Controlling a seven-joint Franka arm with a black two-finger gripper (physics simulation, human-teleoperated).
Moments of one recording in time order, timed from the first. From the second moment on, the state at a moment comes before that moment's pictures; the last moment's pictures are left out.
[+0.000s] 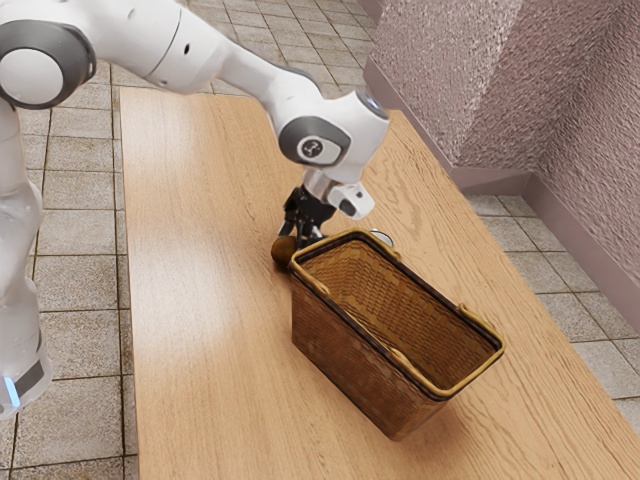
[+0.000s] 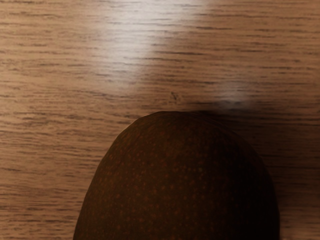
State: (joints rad) arm -0.17 -0.02 0.19 -2.07 0.05 1.82 0.01
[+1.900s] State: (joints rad) arm -0.17 0.19 -0.23 -1.46 0.14 1.62 -0.08
